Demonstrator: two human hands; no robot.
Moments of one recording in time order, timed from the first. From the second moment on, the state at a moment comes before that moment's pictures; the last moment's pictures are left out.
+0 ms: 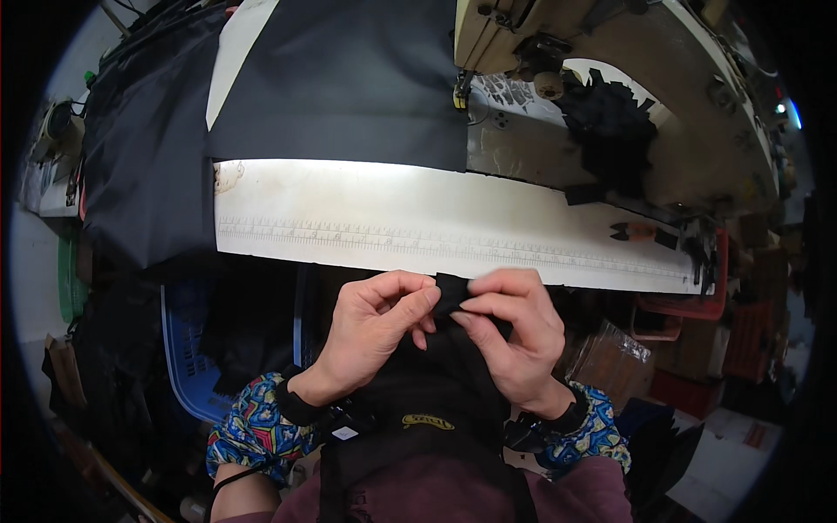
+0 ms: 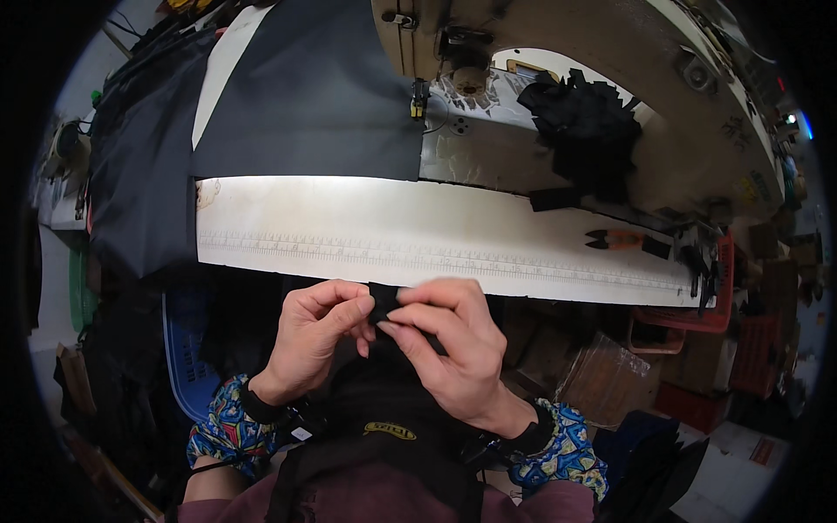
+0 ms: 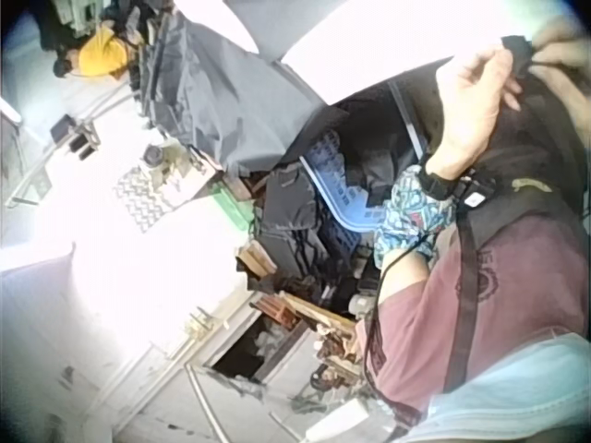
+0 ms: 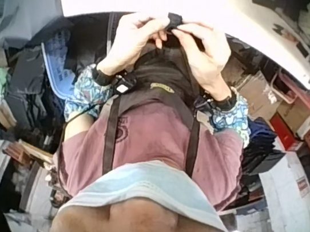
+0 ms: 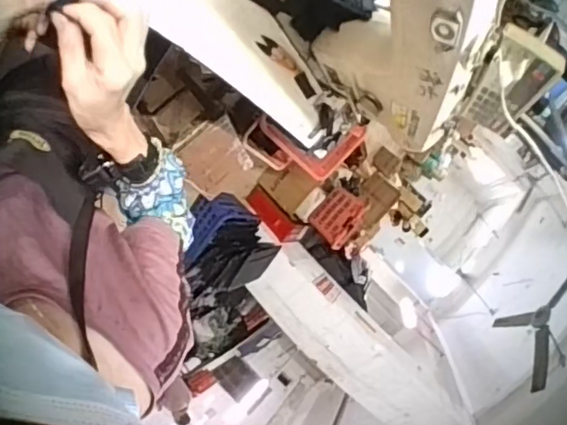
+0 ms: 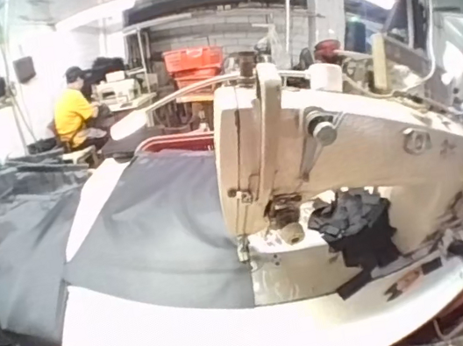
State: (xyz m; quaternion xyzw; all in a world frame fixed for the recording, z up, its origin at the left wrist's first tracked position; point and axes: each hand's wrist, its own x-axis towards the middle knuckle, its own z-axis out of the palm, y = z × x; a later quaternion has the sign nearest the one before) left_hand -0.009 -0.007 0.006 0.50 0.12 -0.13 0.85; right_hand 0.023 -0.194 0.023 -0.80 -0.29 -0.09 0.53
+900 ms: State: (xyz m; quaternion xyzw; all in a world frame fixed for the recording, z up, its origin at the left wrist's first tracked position) left_hand 0.051 0.046 0.022 0.76 0.04 -0.06 0.65; right_hand 0.182 -0.194 0.001 -0.85 -0.43 -0.13 0.28
